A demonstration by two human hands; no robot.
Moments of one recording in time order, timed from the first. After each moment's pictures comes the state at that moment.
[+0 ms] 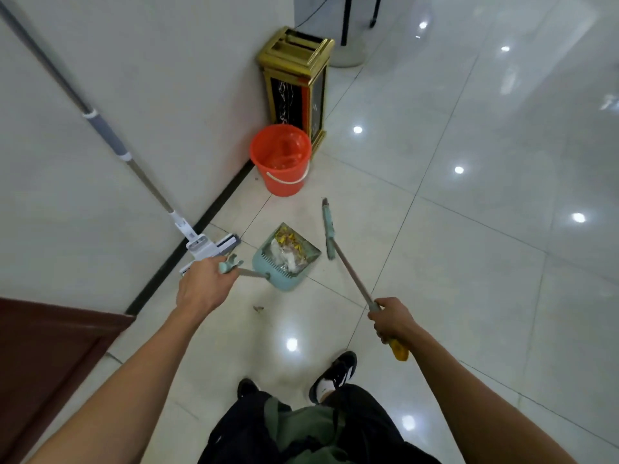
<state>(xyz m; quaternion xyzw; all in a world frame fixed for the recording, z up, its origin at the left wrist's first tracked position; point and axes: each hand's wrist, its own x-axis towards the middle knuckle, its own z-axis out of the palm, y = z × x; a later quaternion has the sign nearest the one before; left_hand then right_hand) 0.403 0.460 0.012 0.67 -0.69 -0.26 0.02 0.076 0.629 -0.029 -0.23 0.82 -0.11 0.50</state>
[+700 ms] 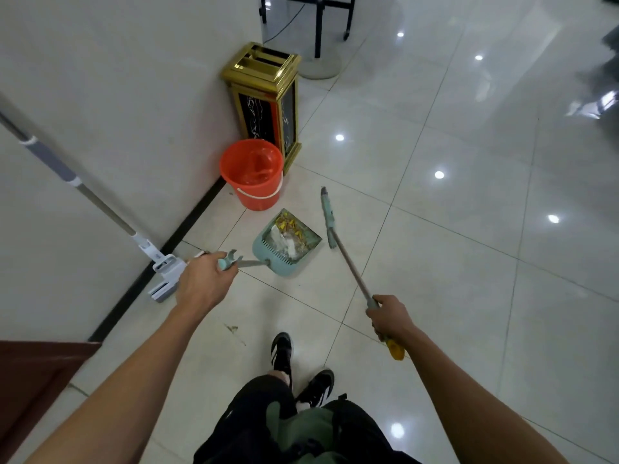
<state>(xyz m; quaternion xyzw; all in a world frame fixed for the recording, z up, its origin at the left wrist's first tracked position) 0.285 0.427 0.021 0.65 -0.71 -0.26 0.08 -0.028 0.609 -0.026 -0.23 0.84 -0.14 0.47</state>
